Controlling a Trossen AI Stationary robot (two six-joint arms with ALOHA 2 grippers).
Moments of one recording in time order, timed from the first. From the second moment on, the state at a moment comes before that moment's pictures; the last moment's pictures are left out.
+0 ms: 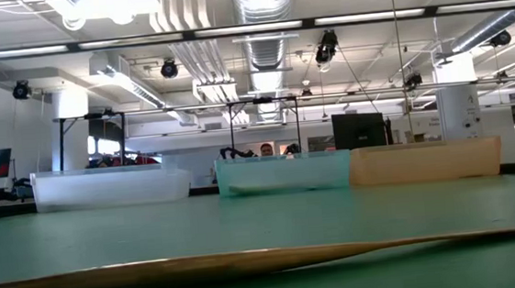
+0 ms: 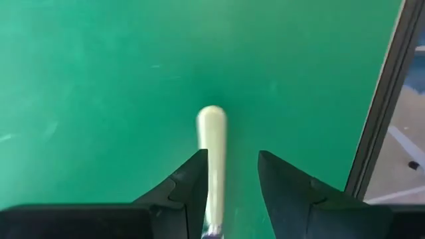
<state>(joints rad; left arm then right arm) -0.80 1.74 1.25 -0.90 -0.05 -0.98 0.40 1.13 1.25 -1.12 0.32 0.70</state>
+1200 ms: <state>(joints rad) -0.79 1.88 1.16 -0.80 -0.02 -1.11 0.40 1.13 1.22 -1.12 0.32 0.70</state>
